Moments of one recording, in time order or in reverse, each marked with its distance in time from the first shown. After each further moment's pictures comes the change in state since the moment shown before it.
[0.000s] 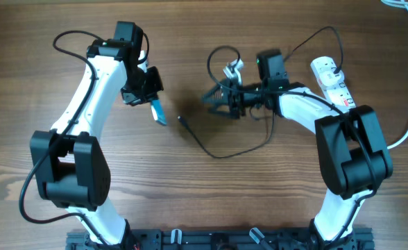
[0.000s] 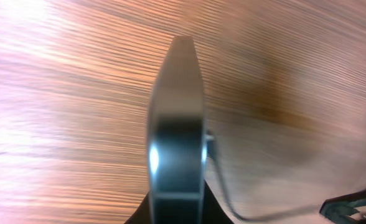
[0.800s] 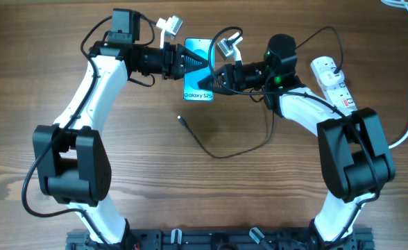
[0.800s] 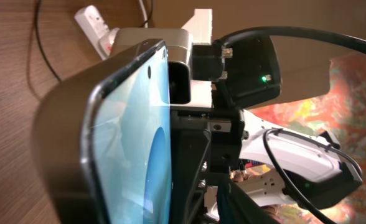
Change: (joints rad) left arm 0.010 0.027 -0.014 0.452 1.207 0.231; right arm 0.004 -0.022 0.005 0.829 -0.261 0.473
